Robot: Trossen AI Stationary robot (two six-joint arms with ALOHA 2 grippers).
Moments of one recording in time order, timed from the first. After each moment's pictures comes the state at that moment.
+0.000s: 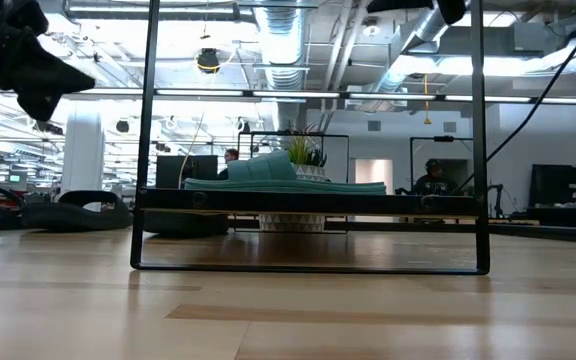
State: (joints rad) left arm -0.74 0.01 0.24 -0.55 -0.94 -0.51; right arm 0.36 1.26 1.04 -0.24 0.89 0.46
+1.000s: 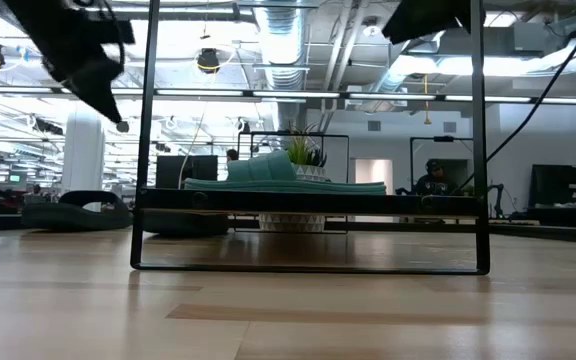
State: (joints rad) left arm -0.20 1.03 0.79 -1.15 -0.84 -0.81; right arm 0.40 1.26 1.04 -0.56 0.90 0.47
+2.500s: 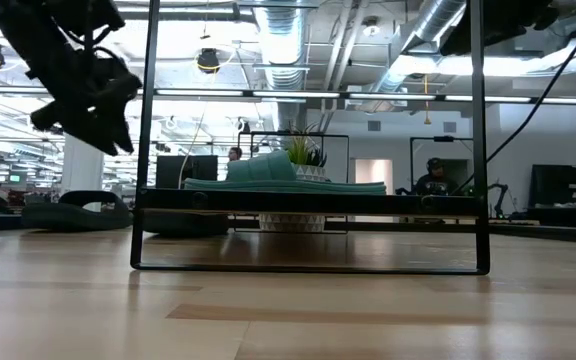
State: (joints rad) left arm 0.10 0.79 0.53 -0.70 -0.59 -0.85; right arm 0.52 1.25 1.04 -1.31 1.22 1.17
